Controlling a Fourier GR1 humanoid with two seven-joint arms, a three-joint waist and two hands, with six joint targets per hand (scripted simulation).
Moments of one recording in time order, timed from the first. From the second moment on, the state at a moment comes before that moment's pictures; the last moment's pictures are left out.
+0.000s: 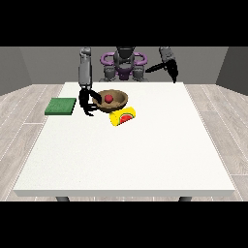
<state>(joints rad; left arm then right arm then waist) -0.57 0.08 0.03 -1.24 -0.26 0.09 -0.17 -0.63 -0.19 -0.25 -0.50 -0.17 -0.09 -0.31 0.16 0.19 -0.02</state>
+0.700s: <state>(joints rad) -0.50 0.14 0.13 -1.13 -0.20 0.08 -0.24 -0.73 -0.27 -0.21 -0.56 -0.17 -0.08 0.06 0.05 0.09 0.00</state>
